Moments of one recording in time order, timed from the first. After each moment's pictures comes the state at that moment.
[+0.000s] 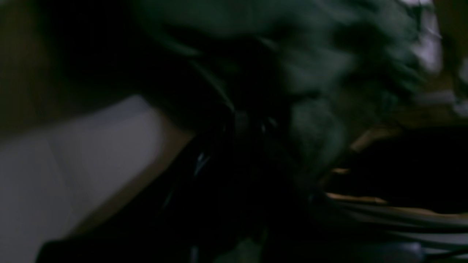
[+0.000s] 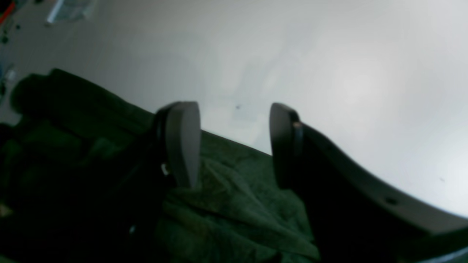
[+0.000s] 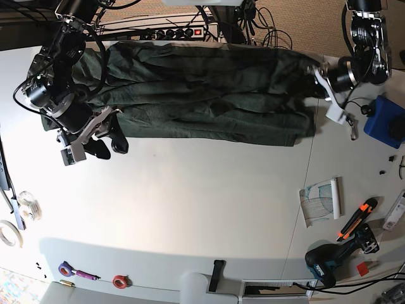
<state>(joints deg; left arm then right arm) 14.4 -19.9 -13.8 84.8 -66.7 -43.2 63.1 -4.8 12.2 27.0 111.8 41.7 36.2 -64.0</state>
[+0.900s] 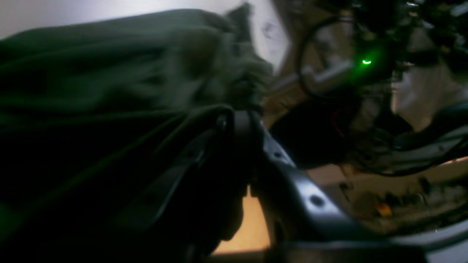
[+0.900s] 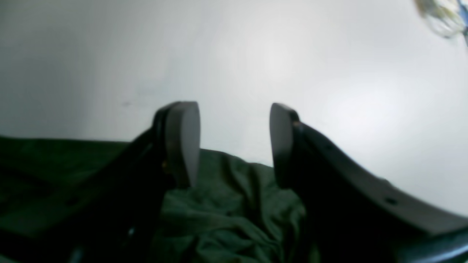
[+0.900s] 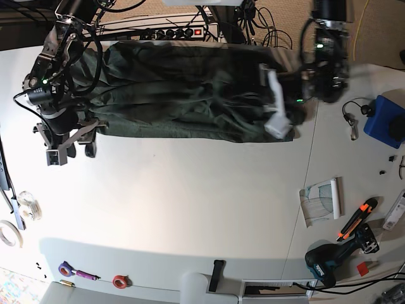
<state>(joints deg) 6.8 -7.5 0.4 91.4 -82.2 -43.3 76.4 -4.8 12.2 27.0 111.8 17.5 23.6 -56.6</state>
